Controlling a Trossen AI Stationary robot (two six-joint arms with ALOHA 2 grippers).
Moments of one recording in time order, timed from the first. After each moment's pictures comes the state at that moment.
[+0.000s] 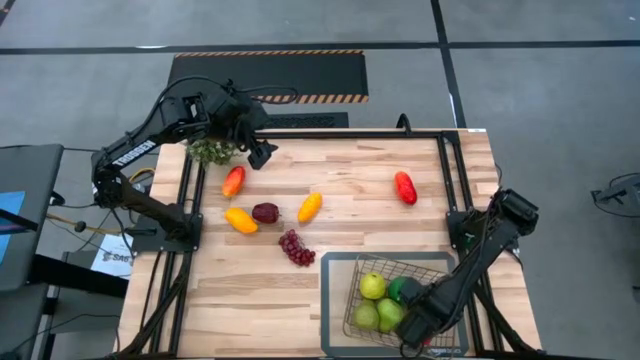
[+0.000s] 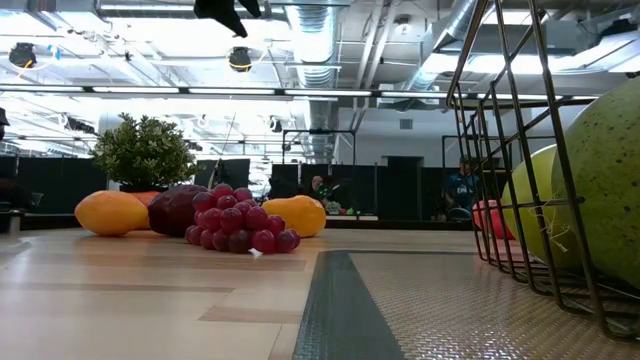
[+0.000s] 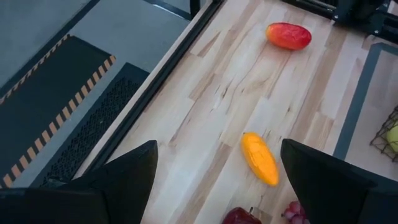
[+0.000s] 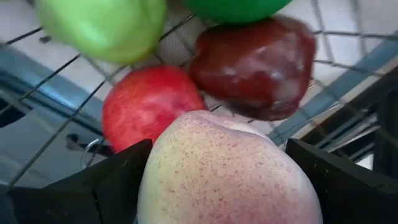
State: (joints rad) left arm 0.40 1.40 1.78 -1.20 -0.09 -0.10; right arm 0.82 1.79 1.43 -1.26 -0.23 1.65
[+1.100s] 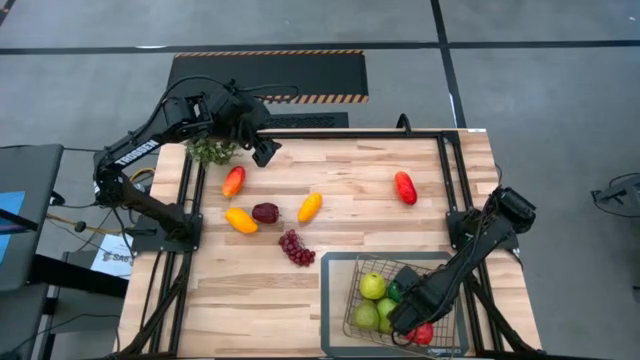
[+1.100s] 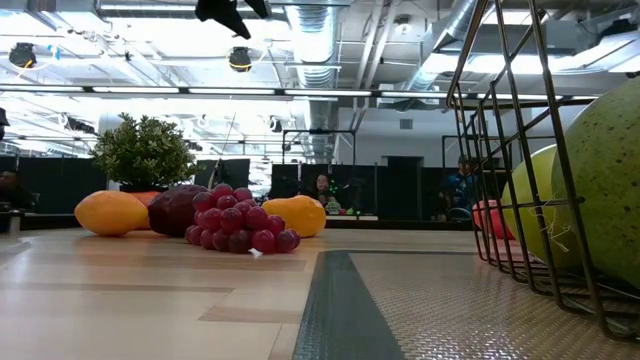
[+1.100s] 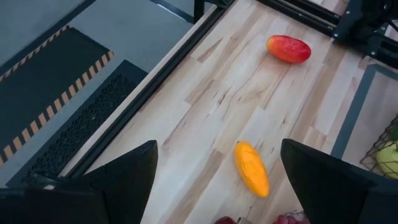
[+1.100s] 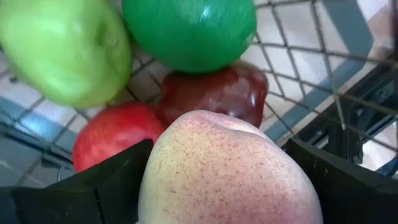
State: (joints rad) left arm 0.40 1.41 1.78 -1.18 -0.09 -0.19; right arm 0.75 1.79 1.43 -1.37 -0.18 1.57
